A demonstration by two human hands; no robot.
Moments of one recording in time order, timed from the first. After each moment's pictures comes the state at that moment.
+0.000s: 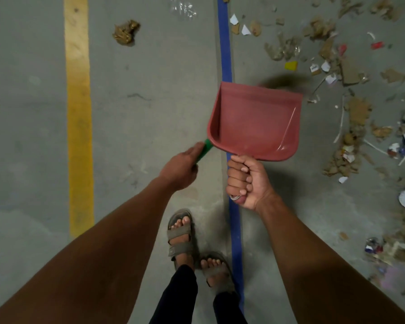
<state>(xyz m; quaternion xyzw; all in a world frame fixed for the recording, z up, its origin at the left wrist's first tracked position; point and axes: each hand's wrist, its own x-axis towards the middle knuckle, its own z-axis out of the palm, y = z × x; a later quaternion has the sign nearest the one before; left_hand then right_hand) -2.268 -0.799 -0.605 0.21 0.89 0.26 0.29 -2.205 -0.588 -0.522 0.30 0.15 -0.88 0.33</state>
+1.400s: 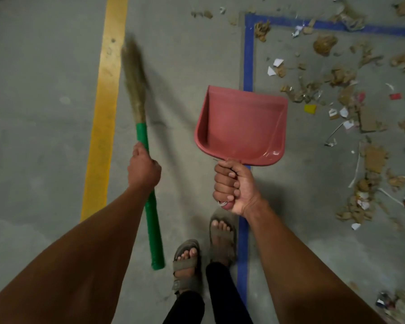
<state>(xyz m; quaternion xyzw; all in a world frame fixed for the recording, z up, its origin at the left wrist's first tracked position) -2.379 -0.907 -0.592 -0.20 0.94 0.22 0.18 -2.333 -0.655 -0.517 0.27 0.15 -0.87 0.38</state>
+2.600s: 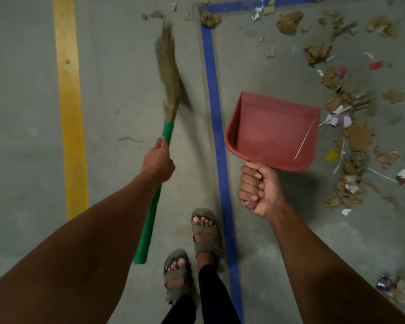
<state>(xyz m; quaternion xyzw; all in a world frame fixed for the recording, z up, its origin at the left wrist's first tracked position) -2.456 -0.733 -0.585 -0.02 0.94 0.10 0.32 -2.336 -0.467 -0.545 0.31 0.10 -0.90 0.28</state>
